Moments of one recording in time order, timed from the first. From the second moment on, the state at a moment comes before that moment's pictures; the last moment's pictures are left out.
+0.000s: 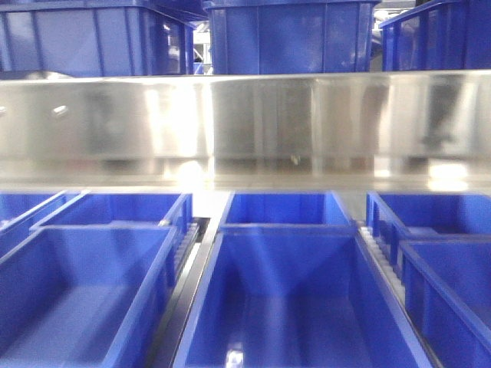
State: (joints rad) left arm -0.53 1.68 -2.10 -0.17 1.01 -0.13; right arm 0.14 1.34 -1.64 0.21 0.85 0.06
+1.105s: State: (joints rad) left arm -0.53 1.68 -2.10 -0.16 1.01 -0.13; right arm 0.14 1.34 -1.64 0.21 0.84 0.06
